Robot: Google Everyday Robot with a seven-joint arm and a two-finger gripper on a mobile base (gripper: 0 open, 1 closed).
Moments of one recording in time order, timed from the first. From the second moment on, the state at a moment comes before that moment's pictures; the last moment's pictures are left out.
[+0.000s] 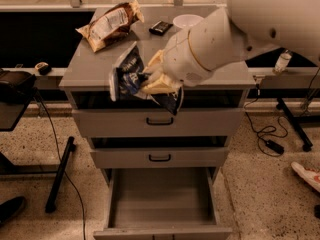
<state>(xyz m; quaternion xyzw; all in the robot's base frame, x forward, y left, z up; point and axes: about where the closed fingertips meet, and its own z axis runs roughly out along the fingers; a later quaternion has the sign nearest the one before) 0.511 0.018 0.935 -0.70 0.60 0.11 0.38</state>
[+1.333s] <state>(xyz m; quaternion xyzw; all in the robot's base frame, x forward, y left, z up) 0.487 0.027 0.727 -0.56 0.67 0.23 0.42</state>
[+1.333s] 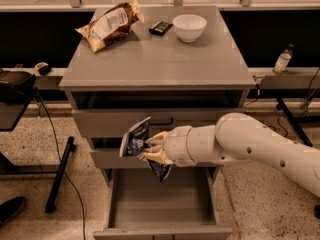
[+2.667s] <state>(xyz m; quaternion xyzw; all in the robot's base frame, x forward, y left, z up) 0.505 0.029 0.565 -0.53 0.67 0.32 0.42</state>
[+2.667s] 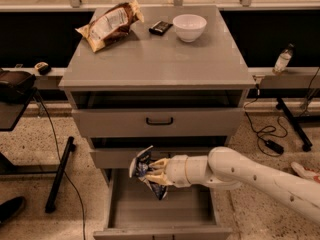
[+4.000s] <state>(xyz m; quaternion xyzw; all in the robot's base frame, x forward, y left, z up) 0.538 0.024 0.355 -0.47 0.66 0.37 0.45</state>
